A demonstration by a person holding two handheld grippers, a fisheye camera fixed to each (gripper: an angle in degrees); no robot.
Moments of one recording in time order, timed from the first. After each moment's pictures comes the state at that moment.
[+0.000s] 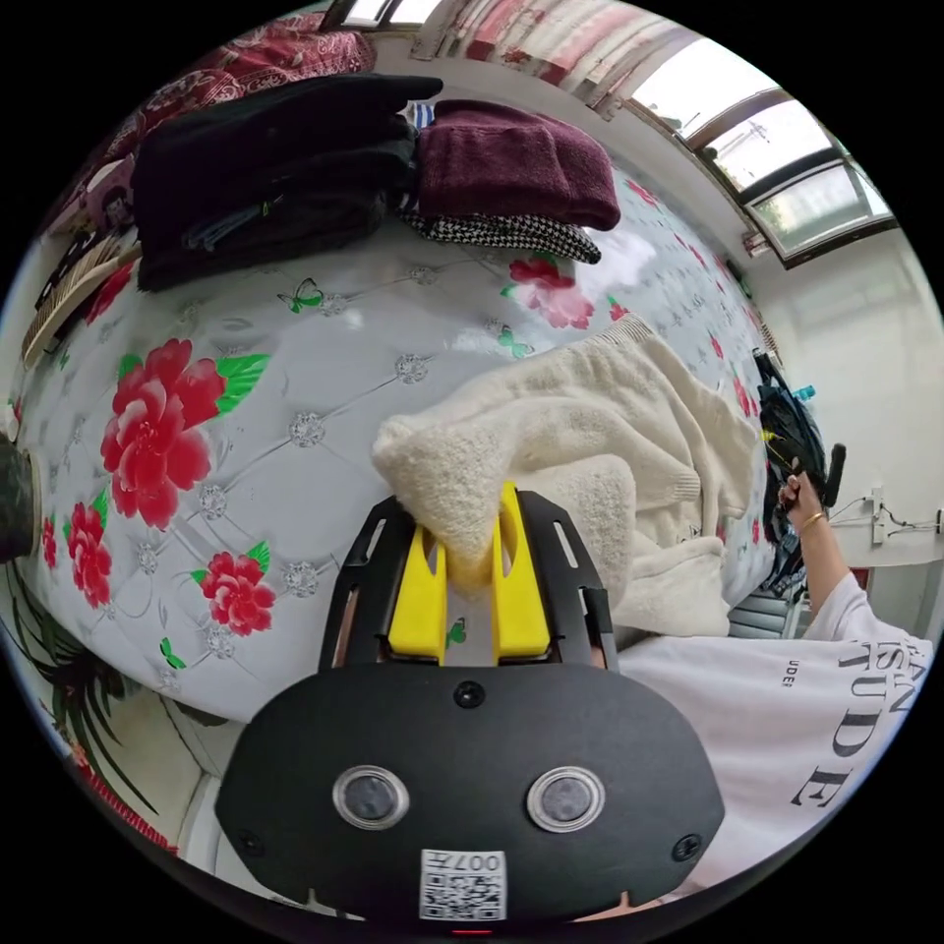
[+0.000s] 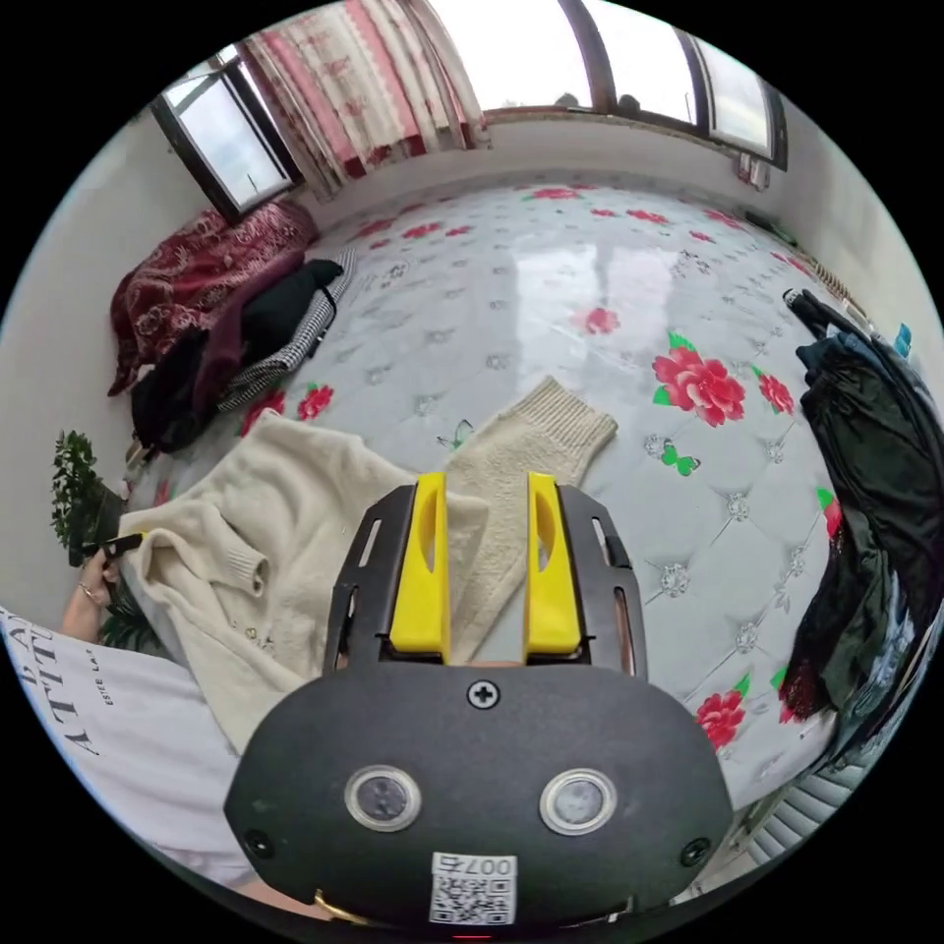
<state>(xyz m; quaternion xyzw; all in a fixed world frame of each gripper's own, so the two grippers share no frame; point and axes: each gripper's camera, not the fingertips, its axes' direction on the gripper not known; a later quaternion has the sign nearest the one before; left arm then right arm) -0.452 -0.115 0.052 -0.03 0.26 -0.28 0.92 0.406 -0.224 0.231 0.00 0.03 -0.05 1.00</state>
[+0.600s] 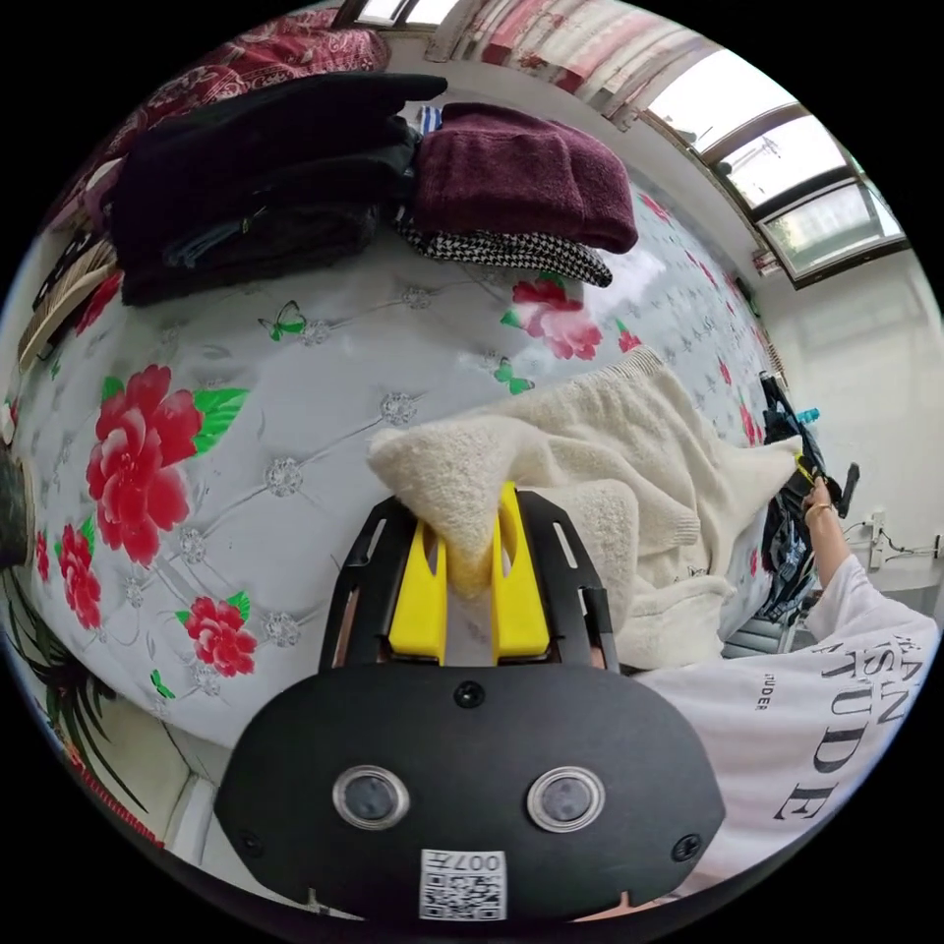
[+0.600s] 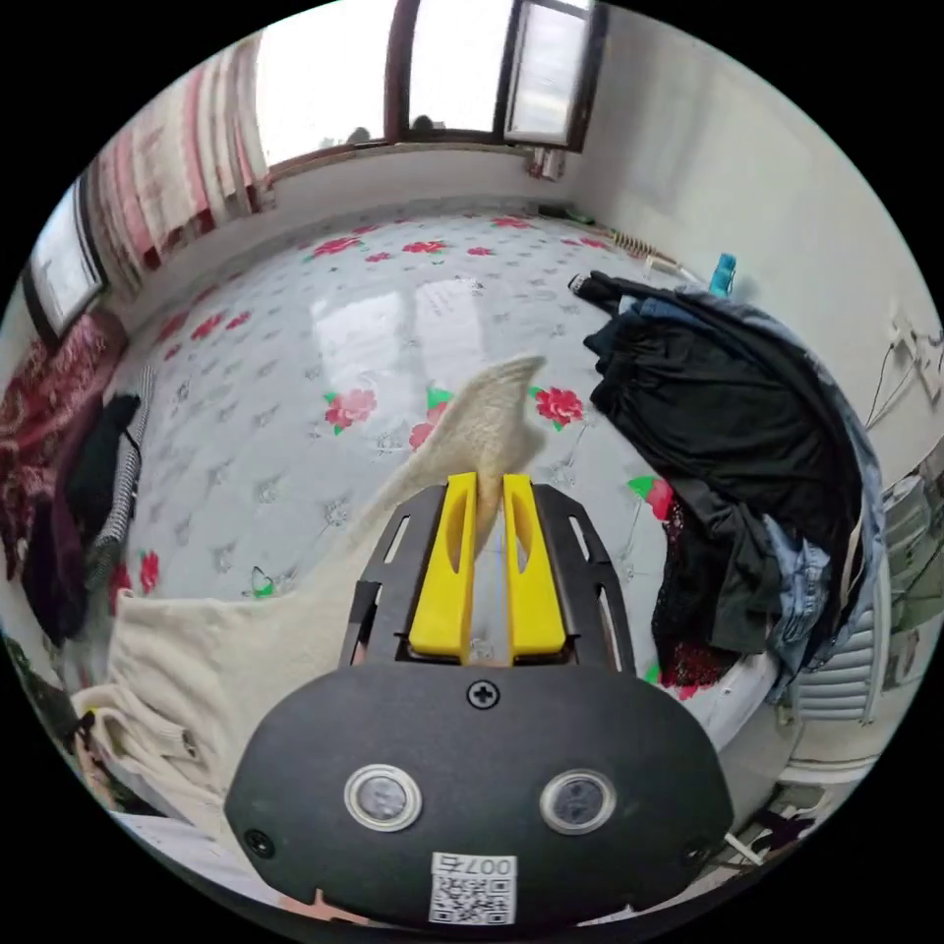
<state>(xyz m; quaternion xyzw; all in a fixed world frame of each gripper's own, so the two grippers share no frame) -0.453 -0.165 0.079 -0.02 0.27 -0.28 0.92 0.570 -0.269 0.134 0.07 0.16 0.18 0.97</state>
